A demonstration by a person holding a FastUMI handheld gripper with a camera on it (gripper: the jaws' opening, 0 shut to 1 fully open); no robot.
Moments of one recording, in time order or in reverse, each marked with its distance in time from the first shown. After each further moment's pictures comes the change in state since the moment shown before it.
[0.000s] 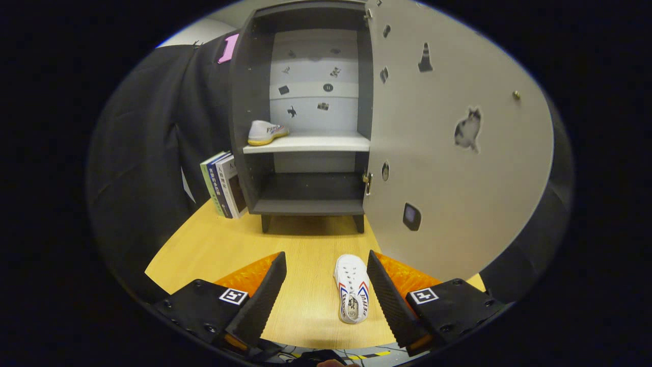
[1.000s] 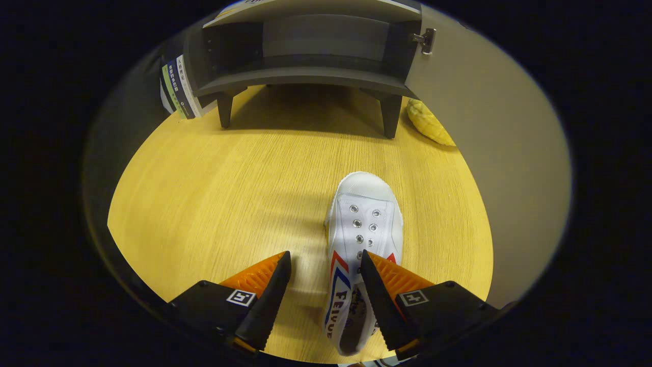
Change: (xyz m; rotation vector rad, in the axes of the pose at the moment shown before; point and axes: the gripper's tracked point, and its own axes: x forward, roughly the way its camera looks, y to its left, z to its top) arm 0.166 -0.029 -0.160 -0.140 0.524 0.032
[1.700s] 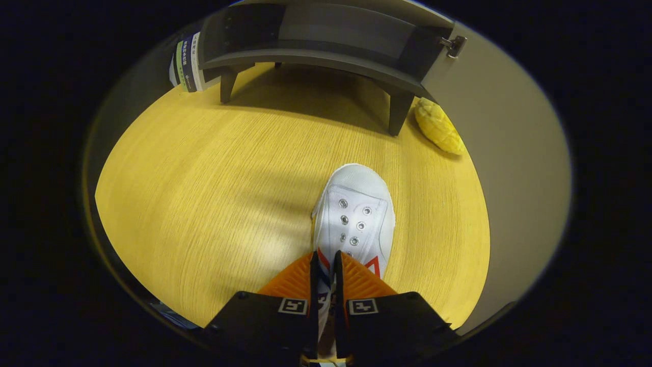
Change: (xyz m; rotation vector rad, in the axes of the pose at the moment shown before) arm 0.003 -0.020 -0.003 -0.119 0.030 -0.048
